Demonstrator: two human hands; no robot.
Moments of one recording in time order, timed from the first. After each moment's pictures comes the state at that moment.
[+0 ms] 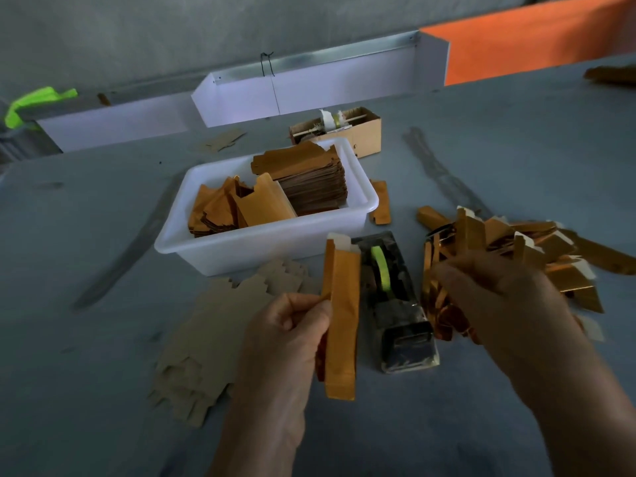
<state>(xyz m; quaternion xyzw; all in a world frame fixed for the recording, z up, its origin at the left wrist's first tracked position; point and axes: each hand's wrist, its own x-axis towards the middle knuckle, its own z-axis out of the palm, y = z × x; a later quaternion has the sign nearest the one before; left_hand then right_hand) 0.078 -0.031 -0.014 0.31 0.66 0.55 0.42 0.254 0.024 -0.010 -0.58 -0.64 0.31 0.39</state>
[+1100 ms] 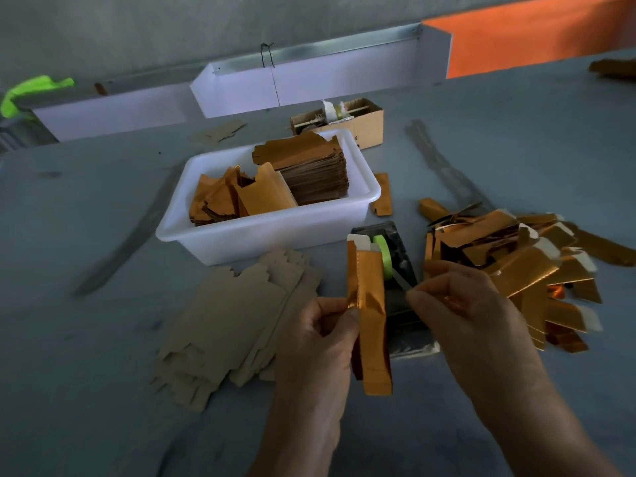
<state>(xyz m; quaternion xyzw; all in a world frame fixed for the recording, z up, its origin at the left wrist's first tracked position) 0.102 -0.038 -0.030 0.30 0.64 0.55 0.44 0.231 0.001 -0.032 -0.58 -0.61 0.37 0.39</state>
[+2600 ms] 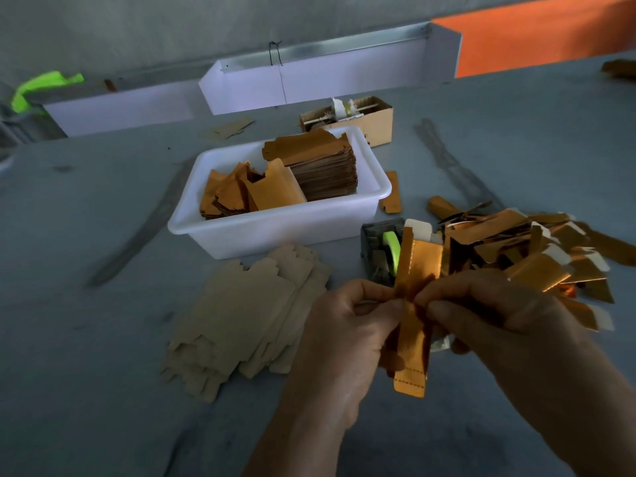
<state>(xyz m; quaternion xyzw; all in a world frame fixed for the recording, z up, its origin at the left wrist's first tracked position) 0.103 -0.034 -0.014 0.42 0.58 0.49 0.50 0.248 -0.013 -0.006 -0.48 -0.69 0.40 0.37</state>
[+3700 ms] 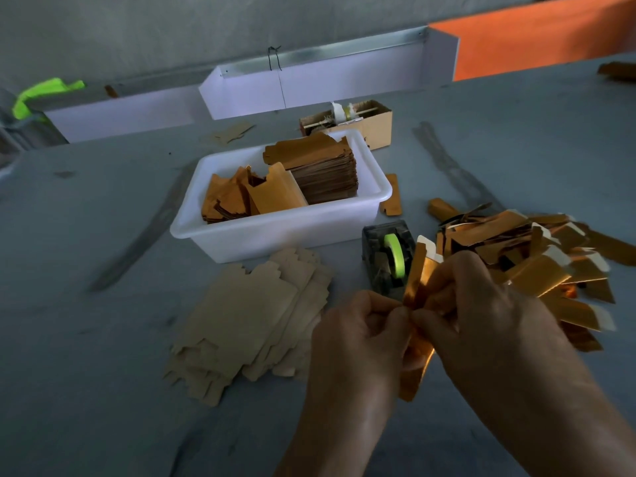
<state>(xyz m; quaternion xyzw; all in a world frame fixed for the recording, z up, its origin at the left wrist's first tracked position) 0.110 -0.042 -0.018 0.43 0.63 0.49 0.44 0.226 -0.015 0.009 -0.59 -0.74 0.21 0.24</state>
